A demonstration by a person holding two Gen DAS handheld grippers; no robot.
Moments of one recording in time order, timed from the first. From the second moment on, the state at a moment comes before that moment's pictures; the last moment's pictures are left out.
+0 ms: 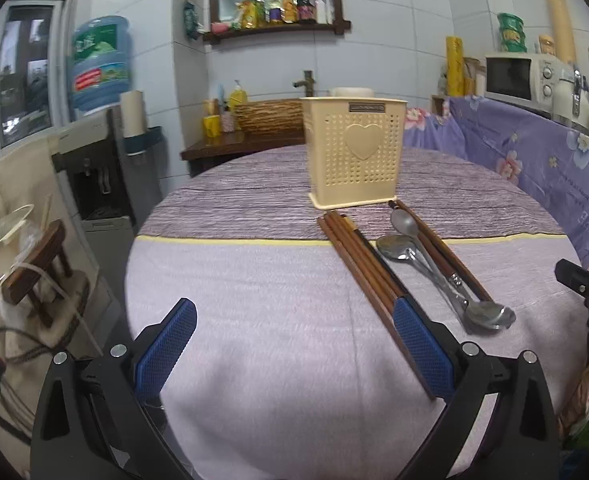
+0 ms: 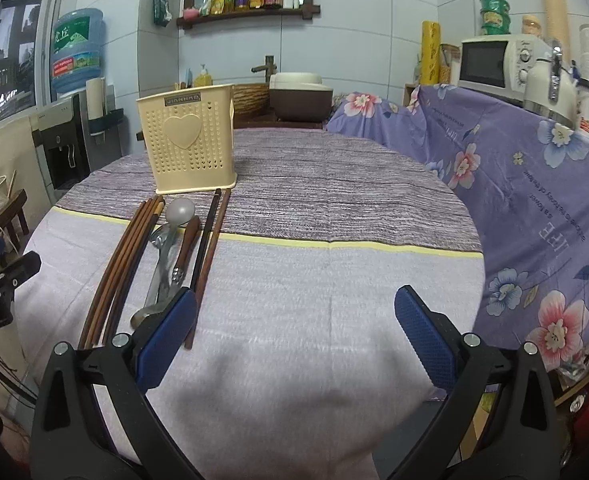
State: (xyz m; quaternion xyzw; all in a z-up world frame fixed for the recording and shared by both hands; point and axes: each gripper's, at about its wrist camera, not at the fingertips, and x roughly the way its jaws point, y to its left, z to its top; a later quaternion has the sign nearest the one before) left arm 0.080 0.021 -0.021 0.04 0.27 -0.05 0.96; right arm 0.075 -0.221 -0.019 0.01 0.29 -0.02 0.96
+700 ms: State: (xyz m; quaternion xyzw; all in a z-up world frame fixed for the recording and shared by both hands) left arm 0.187 -0.002 -0.050 0.02 0.45 -0.08 0.89; right arm 0.170 -0.200 -0.012 0.02 0.37 0.04 0.93
